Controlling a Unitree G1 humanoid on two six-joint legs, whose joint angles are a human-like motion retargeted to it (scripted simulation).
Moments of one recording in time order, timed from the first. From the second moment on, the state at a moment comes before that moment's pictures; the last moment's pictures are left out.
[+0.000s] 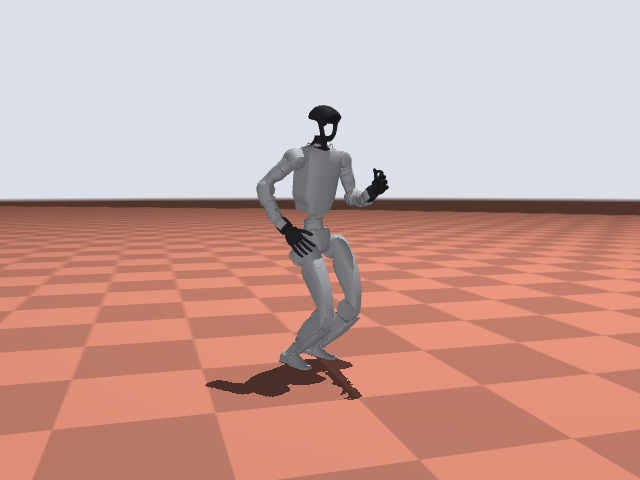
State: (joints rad) left arm -0.34 0.27 -0.41 0.01 -0.10 -0.46 0.25; right arm 0.55 -0.48 0.22 0.18 -0.06 -0.32 -0.03; waist -0.11 -0.03 0.21; left_leg -0.42 -0.17 0.05 1.20 -0.87 0.08; right_leg -0.50 -0.22 -0.13 1.38 -0.84 0.05
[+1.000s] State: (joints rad) left arm -0.25 0.24 -0.45 0.13 -0.33 -0.49 0.35; right arm 0.33 -0.45 0.35 0.35 -0.16 -0.30 -0.13; waist -0.15 -0.10 0.07; left_leg -0.51 -0.15 0.10 1.18 -0.87 0.13; right_leg -0.55 -0.21 -0.12 1.31 -0.83 0.07
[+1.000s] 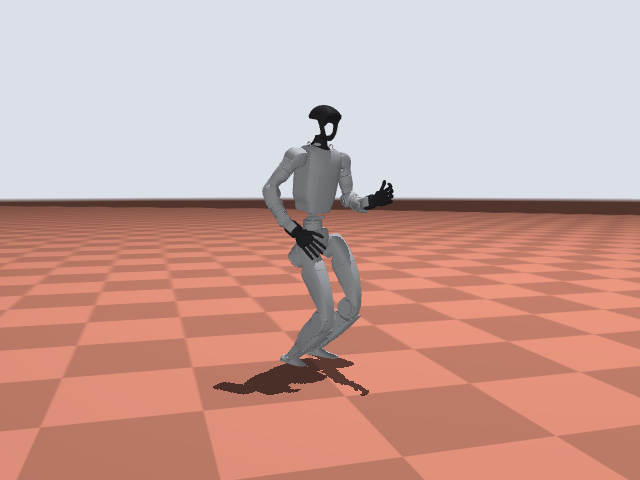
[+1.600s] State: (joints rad) left arm -0.43 0.19 -0.41 0.03 -0.44 -0.54 0.46; right arm 0.29 -0.45 0.43 0.36 -0.14 -0.31 -0.18; waist -0.16 -0.12 0.06; left_leg -0.43 -0.21 0.10 1.08 -0.87 0.15; right_leg -0.55 -0.28 -0.10 1.44 -0.65 0.11
